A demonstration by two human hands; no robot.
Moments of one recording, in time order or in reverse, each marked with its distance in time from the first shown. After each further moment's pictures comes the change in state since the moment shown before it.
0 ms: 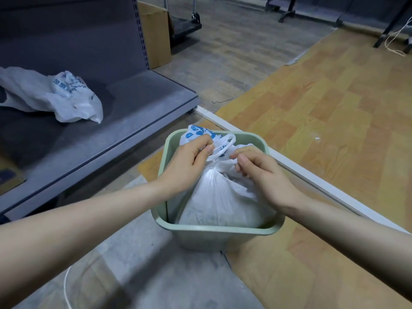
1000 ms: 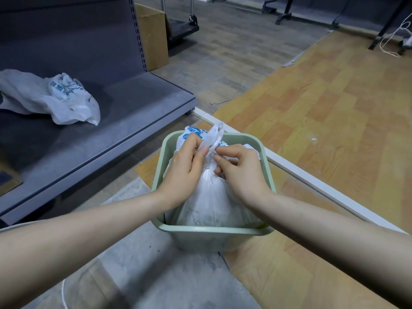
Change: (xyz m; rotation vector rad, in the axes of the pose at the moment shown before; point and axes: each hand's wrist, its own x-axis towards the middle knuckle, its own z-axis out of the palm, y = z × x) left_hand -0.012 0.001 0.010 -0.086 0.148 -0.001; right_hand 0.016 -0.013 0.039 0.077 0.245 0.139
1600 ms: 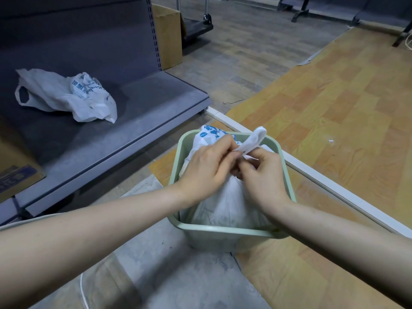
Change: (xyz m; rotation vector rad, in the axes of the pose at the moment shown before) left_hand 0.006 0.021 -0.004 0.124 -0.052 0.232; right_hand -0.005 0.004 -0.001 0.002 0.081 -0.083
